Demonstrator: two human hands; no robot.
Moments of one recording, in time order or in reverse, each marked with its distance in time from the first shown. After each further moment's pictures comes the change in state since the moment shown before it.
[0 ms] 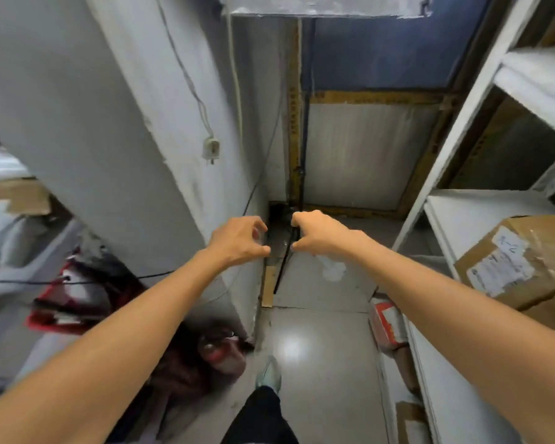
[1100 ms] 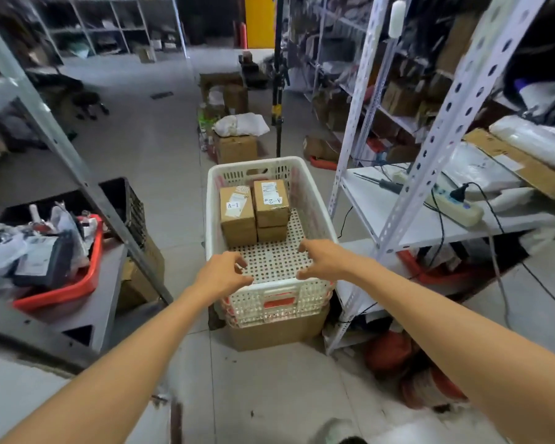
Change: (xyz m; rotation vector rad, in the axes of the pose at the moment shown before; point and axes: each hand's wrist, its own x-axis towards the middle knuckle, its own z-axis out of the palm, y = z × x) left_hand -0.732 -0.356 0.010 -0.418 0.565 -1.231; right_hand -0.207 -0.631 0.339 -0.363 -0.556 -1.108
